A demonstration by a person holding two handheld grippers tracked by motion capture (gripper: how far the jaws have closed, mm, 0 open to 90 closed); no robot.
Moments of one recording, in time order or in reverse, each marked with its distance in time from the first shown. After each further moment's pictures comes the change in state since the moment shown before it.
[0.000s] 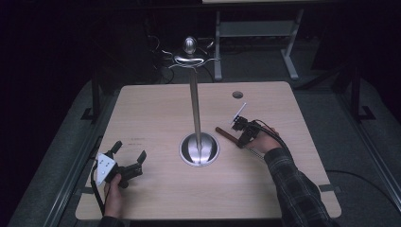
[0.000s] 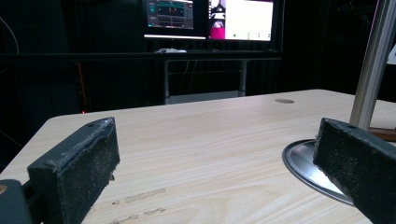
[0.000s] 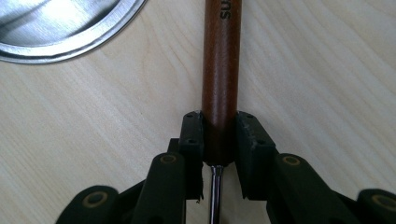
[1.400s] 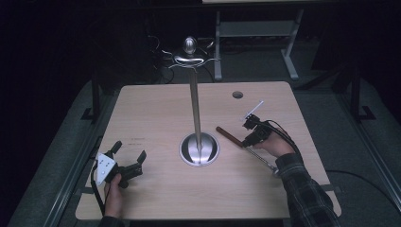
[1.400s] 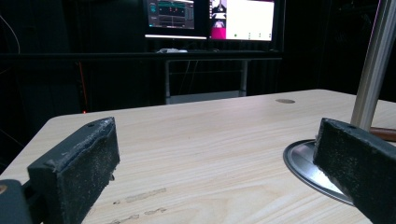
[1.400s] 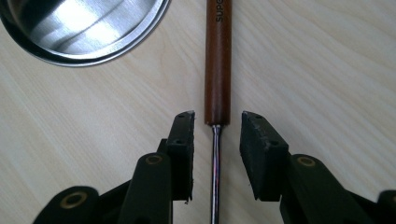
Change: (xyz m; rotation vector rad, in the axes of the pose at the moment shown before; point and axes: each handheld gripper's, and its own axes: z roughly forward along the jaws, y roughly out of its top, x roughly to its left) left arm 0.000 0.000 0.000 0.001 0.004 0.000; right arm -0.002 -0.028 -0.033 -0.136 0.047 0.064
